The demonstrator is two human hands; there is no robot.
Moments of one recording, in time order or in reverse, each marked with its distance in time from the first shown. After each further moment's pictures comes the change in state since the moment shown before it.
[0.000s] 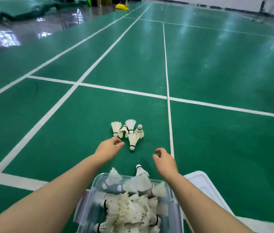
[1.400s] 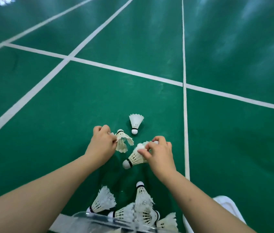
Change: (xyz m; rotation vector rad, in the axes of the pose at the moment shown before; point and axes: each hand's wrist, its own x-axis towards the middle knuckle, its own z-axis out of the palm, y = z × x) left_hand 0.145 -0.048 0.044 0.347 0.201 0.175; right_hand 0.144 -0.016 0.054 -0.182 -0.060 -0.255
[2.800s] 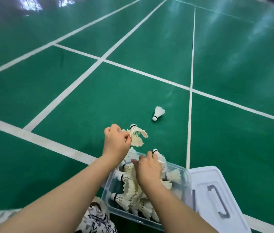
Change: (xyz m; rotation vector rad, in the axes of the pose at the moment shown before) left_hand -0.195 0.011 -0.094 -0.287 0.200 -0.193; right_hand -0.192 -0.085 0.060 -0.559 -0.079 -0.050
